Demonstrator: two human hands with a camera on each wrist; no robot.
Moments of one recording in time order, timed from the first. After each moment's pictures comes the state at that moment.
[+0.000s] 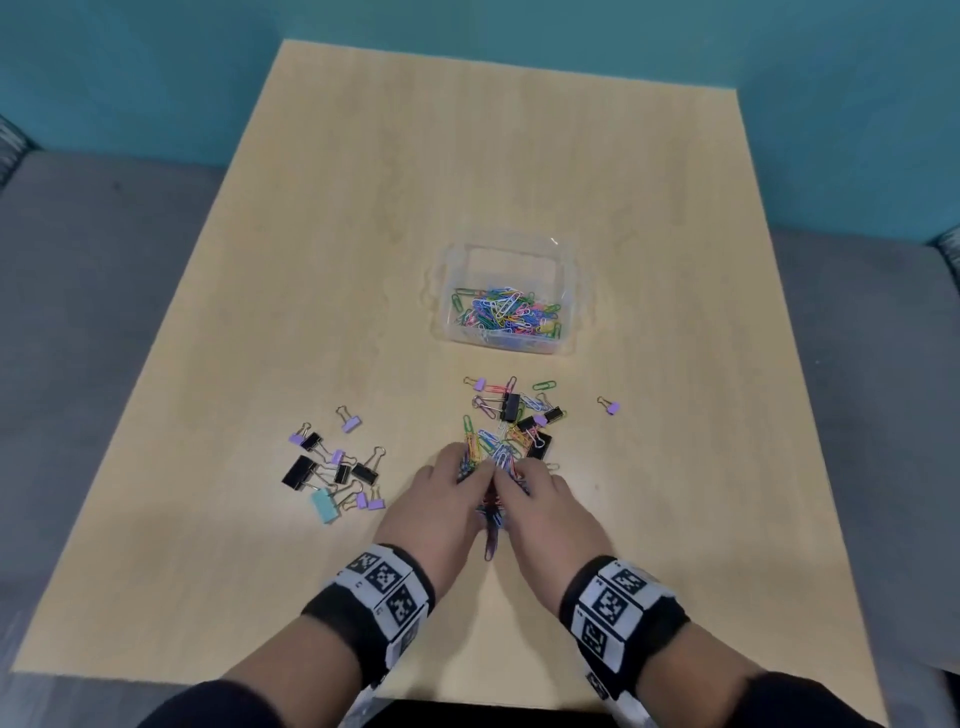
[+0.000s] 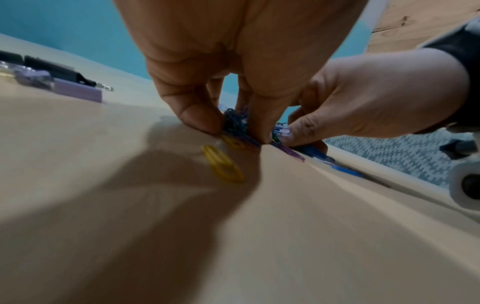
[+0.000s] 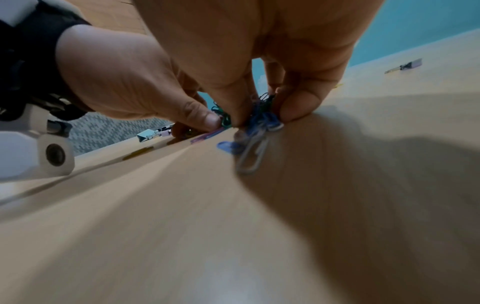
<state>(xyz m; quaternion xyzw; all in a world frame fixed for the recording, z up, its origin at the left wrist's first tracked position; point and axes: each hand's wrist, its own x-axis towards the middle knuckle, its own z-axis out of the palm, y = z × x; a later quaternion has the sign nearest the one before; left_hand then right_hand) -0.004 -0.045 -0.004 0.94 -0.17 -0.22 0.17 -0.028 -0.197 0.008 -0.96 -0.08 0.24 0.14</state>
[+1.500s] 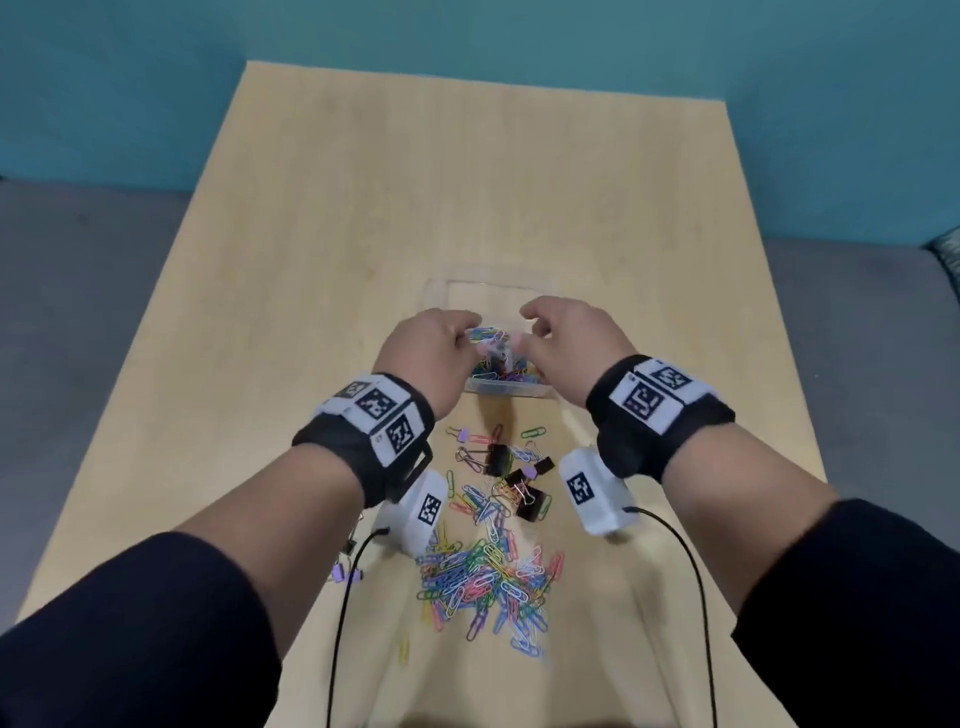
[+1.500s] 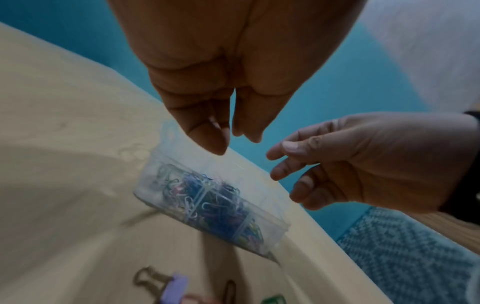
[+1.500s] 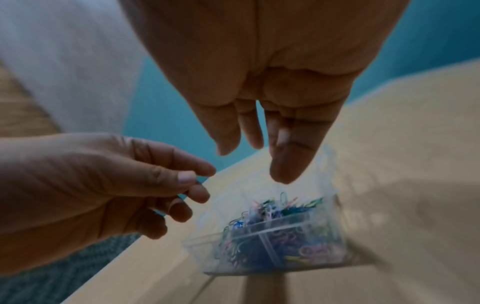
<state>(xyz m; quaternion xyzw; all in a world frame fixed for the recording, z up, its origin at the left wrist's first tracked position) 0.186 -0.080 0.050 0.93 -0.06 -0.13 0.34 0.176 -0.246 0.067 -0.94 0.04 0.15 0.31</state>
